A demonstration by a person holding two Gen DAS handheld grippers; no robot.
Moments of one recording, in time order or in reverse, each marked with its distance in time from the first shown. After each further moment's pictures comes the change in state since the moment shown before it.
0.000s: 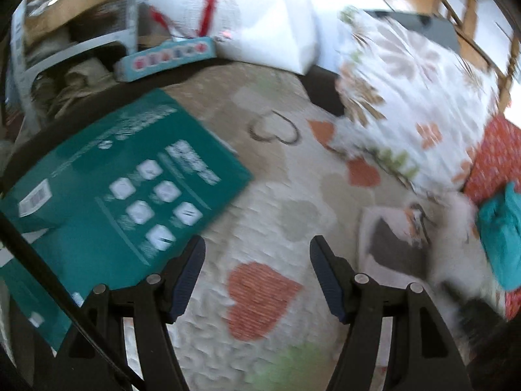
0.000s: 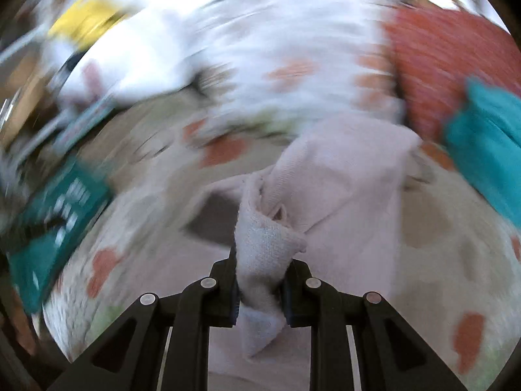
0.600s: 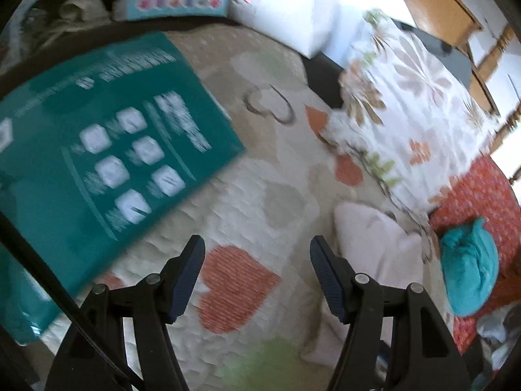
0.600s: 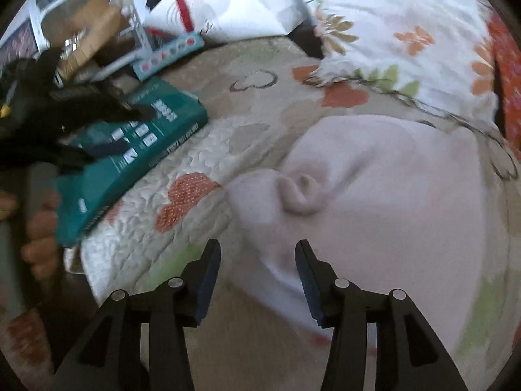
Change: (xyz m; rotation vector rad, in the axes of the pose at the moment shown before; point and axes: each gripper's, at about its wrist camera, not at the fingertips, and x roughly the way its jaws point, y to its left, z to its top) left arm 0.031 0.016 -0.004 -0.154 0.159 -0.209; right arm -0.017 0.019 -0.049 -0.044 0.074 0.256
